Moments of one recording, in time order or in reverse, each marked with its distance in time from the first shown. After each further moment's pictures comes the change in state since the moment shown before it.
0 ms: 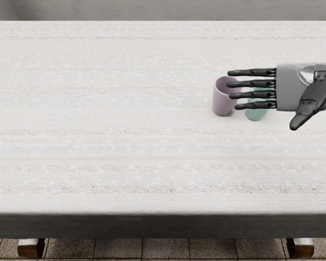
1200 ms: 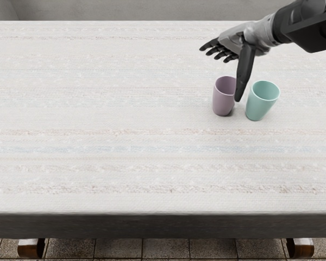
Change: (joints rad) left arm -0.006 0.000 0.000 0.001 0.001 0.000 0.000; right arm 0.556 0.545 -0.374 -0.327 -0.832 -0.161 0.000
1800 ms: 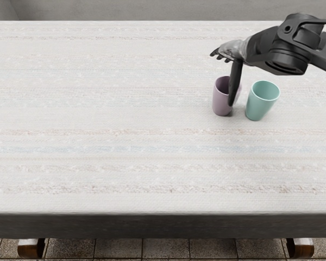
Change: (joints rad) left arm -0.002 0.000 0.000 0.000 0.000 0.000 0.000; right arm 0.008 0.176 -0.252 -0.060 -0.095 -0.353 0.000
